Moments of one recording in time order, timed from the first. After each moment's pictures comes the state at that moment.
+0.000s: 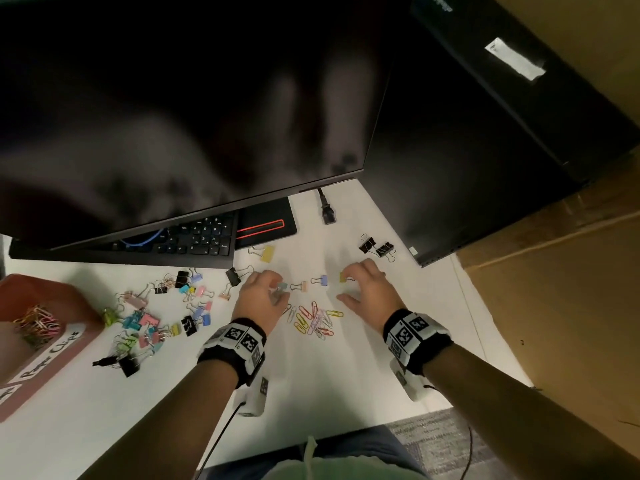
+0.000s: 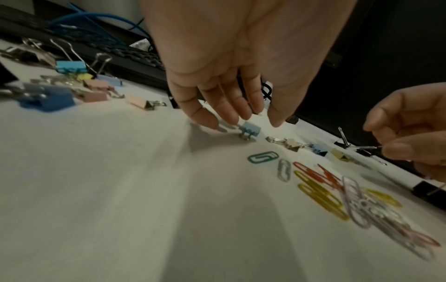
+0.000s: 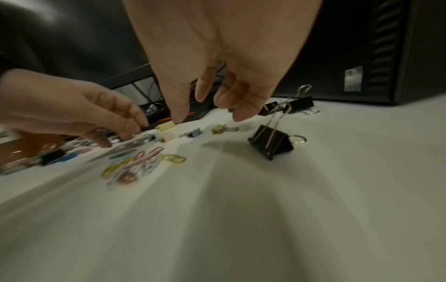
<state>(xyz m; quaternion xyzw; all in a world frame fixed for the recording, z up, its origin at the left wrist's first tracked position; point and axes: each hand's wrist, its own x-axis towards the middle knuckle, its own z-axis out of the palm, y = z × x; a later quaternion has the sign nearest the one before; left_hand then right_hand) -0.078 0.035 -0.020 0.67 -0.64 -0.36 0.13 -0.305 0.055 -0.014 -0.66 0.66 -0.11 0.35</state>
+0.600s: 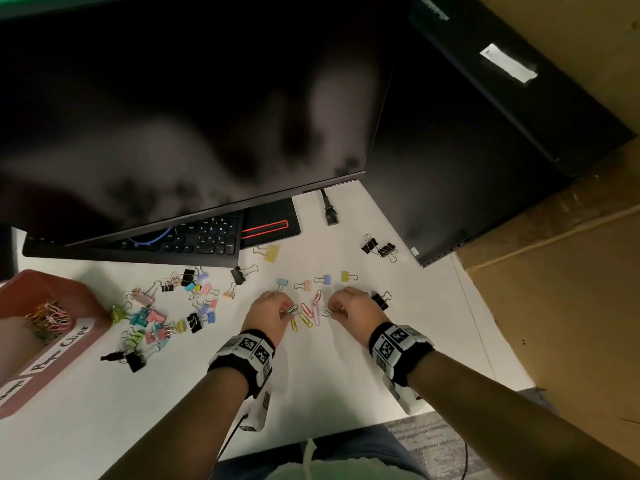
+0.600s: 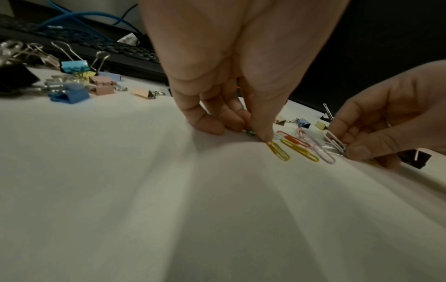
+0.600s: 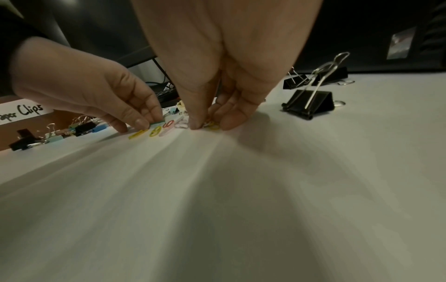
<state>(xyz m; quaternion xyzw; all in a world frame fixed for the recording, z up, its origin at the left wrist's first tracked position) -0.080 0.058 -0.032 0.66 -0.65 -0.38 0.07 -0.278 0.074 -0.028 -0.67 0.62 -0.07 0.39</state>
